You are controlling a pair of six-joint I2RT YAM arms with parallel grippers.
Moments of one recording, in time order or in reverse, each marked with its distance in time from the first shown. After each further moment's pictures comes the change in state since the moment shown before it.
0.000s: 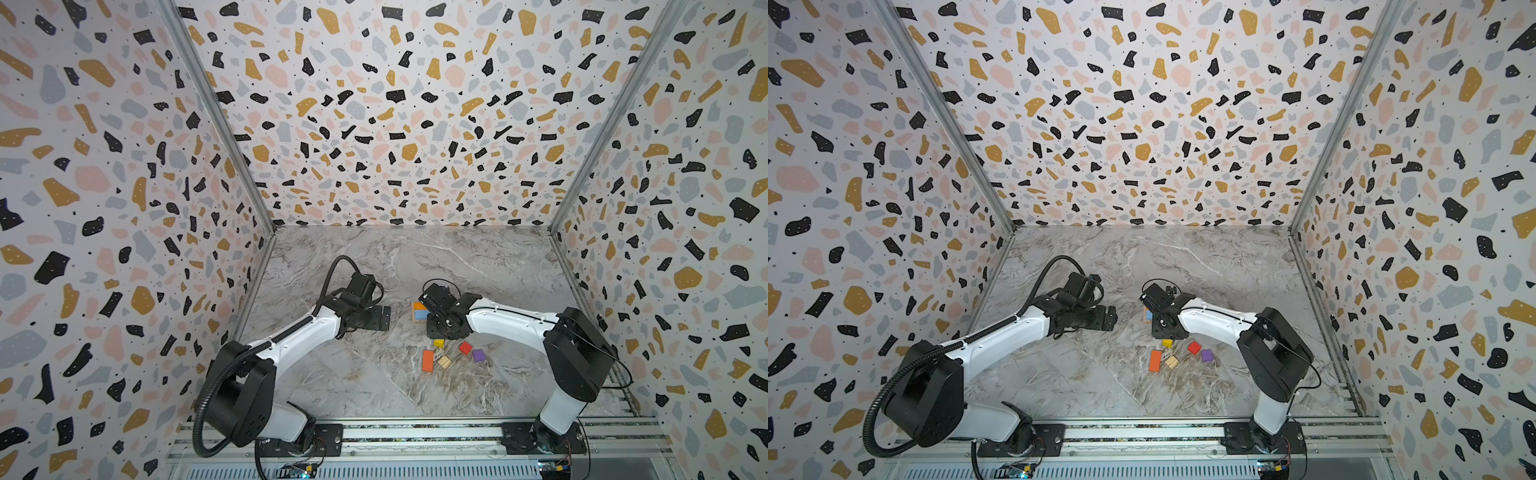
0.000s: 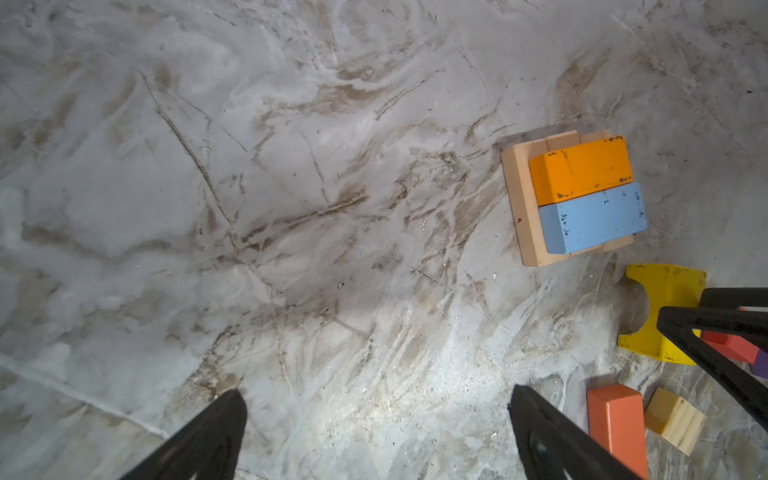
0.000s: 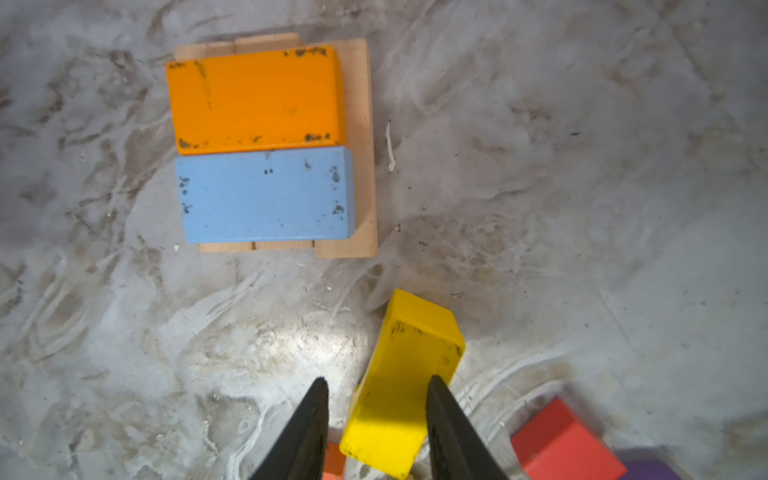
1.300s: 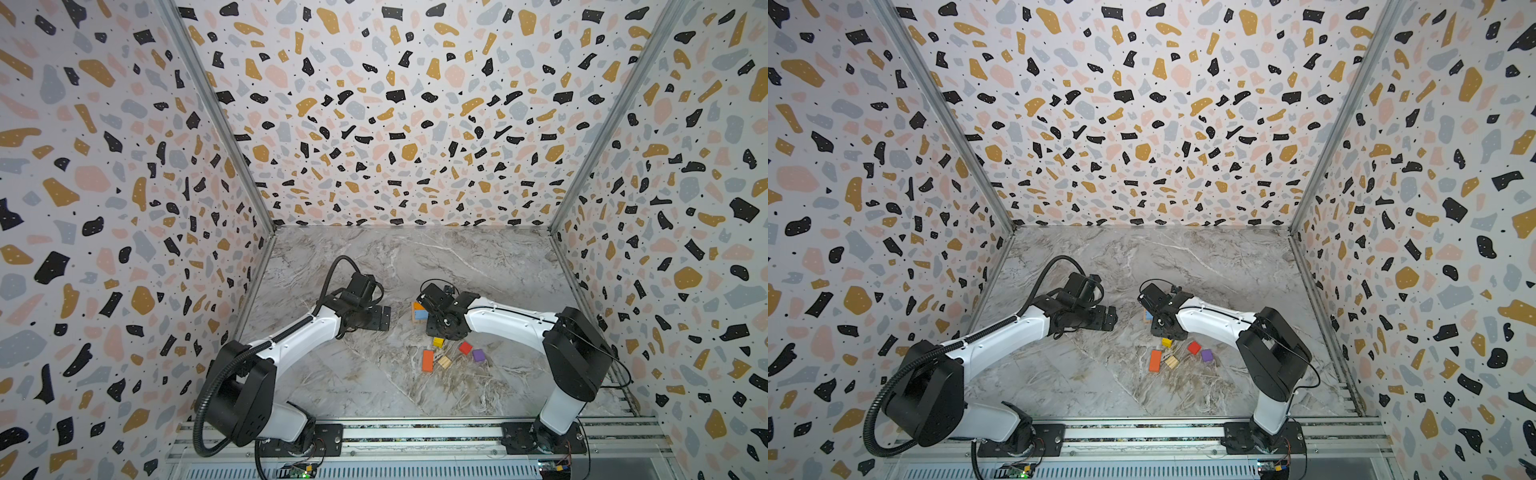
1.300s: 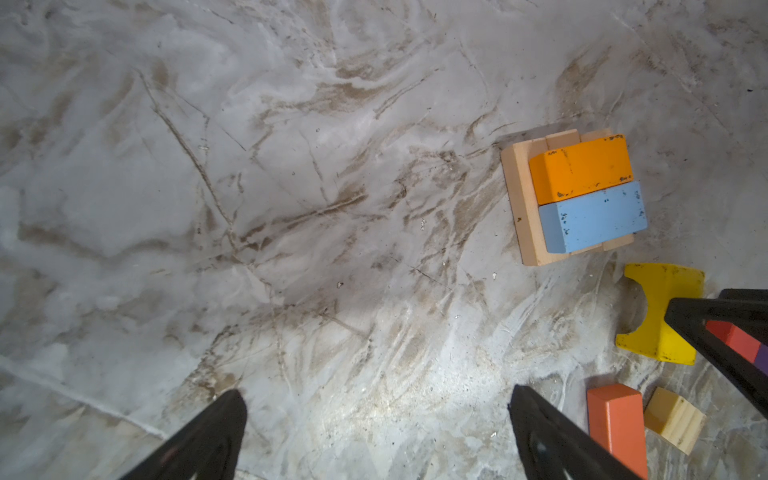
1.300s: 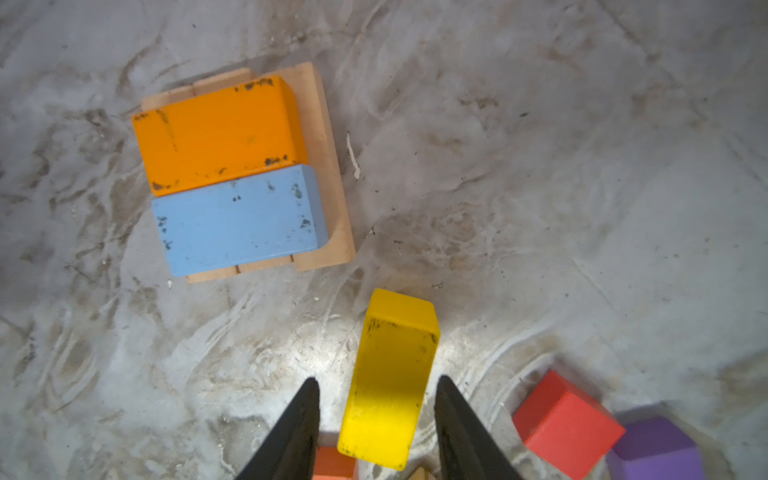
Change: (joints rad) left arm 0.000 0.002 0.000 0.000 0.006 0.000; right arm 0.015 0.009 0.027 -0.045 0.045 0.163
